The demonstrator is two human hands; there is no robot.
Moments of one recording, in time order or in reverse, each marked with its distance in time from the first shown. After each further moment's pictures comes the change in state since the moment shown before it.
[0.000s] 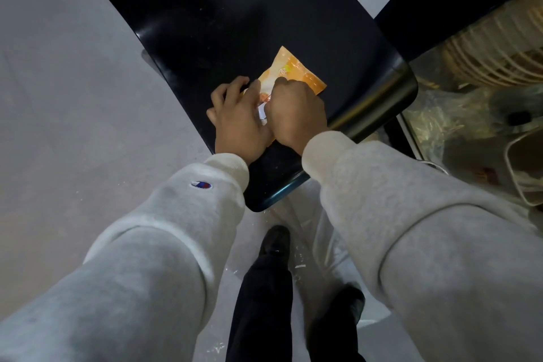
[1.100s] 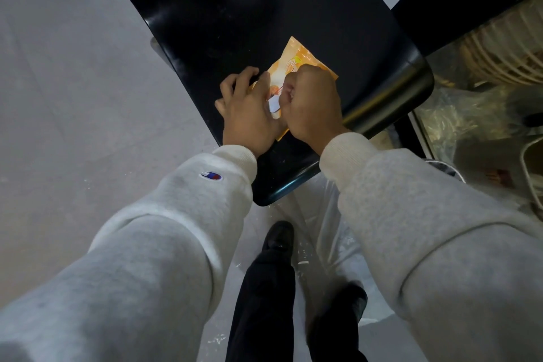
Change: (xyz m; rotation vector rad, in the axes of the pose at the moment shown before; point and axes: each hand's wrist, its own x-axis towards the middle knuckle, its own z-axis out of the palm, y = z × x) left_hand 0.000 0.002 0.003 0.034 0.004 -0.012; right_hand -0.003 0.015 0.003 0.202 0.171 -0.064
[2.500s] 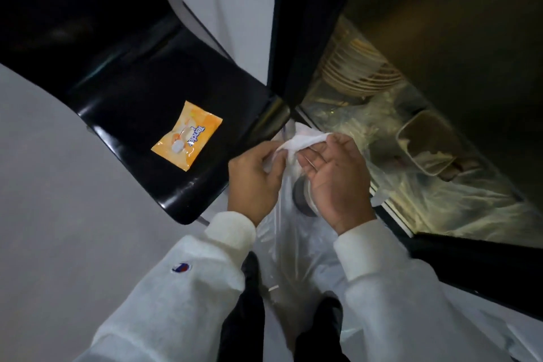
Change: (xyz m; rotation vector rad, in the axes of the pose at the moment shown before) left_hand -0.145 0.225 -0.058 -0.606 -0.058 0.274; right_hand -0.196 0.097 -0.211 1.799 0.469 0.730
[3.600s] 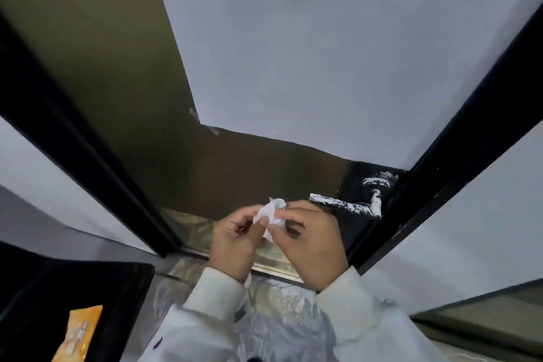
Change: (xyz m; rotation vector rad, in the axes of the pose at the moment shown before) left_hand -0.138 0.482 0.115 -0.570 -0.546 0.108; right_hand -0.305 -0.382 -0.182 -0.827 0.318 -0.931
